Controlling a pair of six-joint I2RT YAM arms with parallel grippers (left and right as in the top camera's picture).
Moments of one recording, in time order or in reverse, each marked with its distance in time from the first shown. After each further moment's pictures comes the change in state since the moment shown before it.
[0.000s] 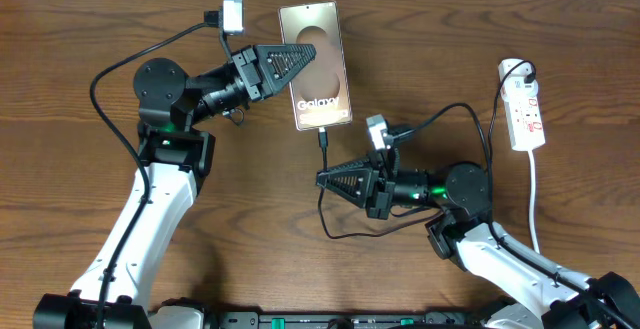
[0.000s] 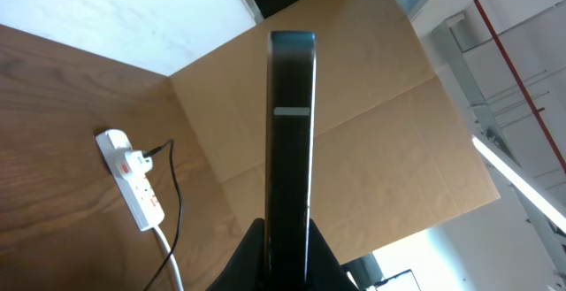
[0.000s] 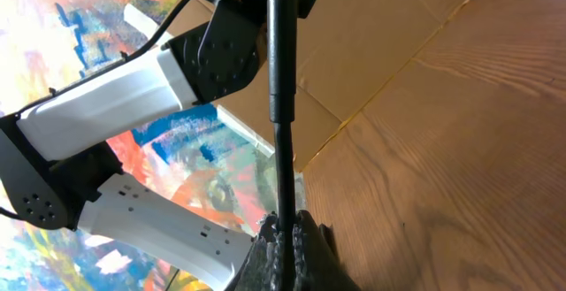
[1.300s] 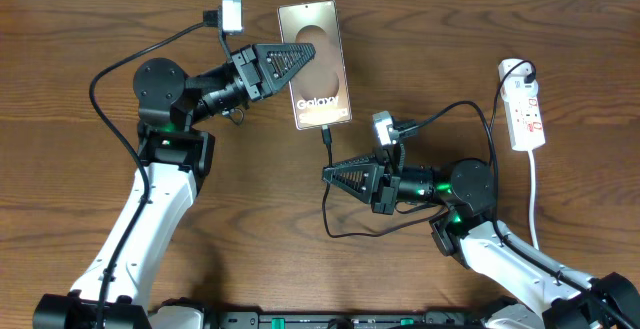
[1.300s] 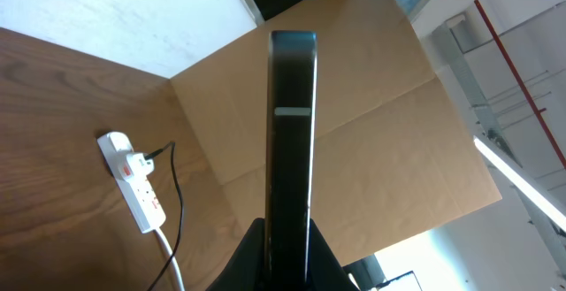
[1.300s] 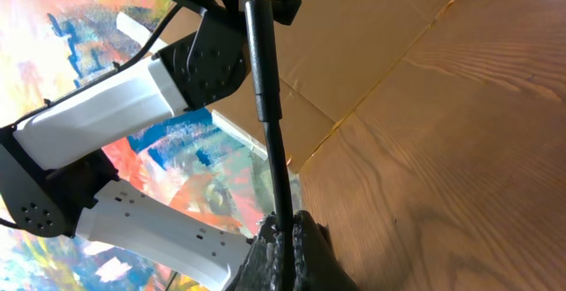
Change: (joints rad) left arm 0.000 0.000 0.000 0.001 -0.004 0.003; right arm -0.043 0.000 0.000 -0.016 -0.023 0.014
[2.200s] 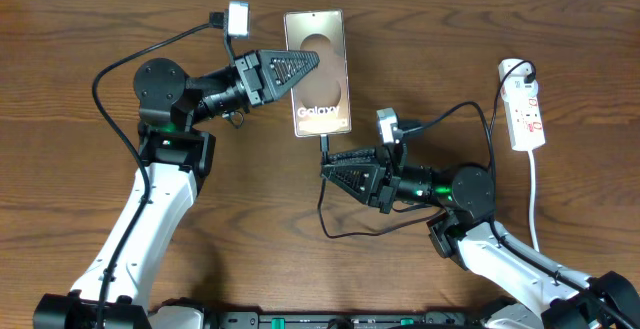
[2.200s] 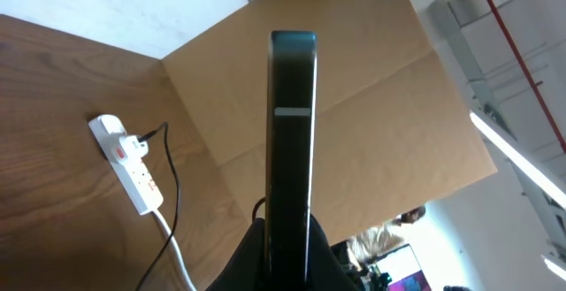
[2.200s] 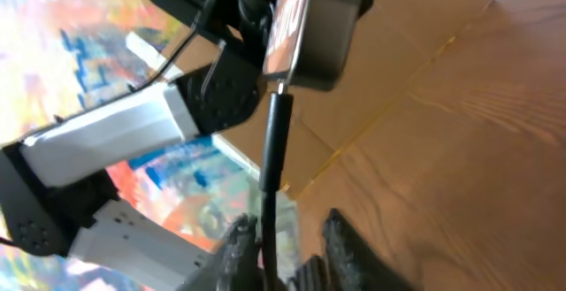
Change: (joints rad) left arm 0.000 0.000 0.000 0.000 0.070 0.023; right arm 0.027 0.003 -0.002 0.073 0.085 0.004
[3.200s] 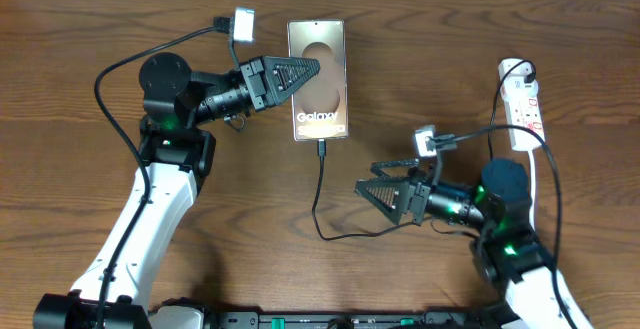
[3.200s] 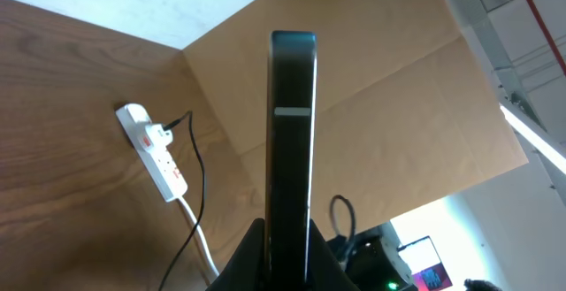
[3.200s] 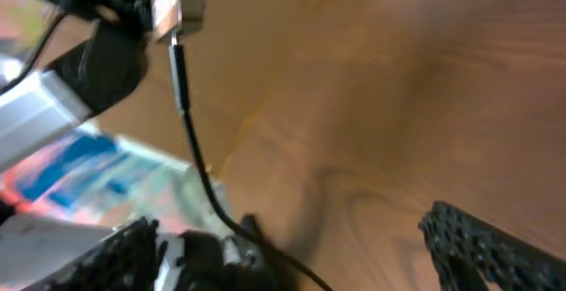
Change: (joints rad) left arm 0.000 0.001 0.000 -0.128 0.011 0.136; right arm -0.186 -0.481 -0.004 -1.000 0.038 -0.327
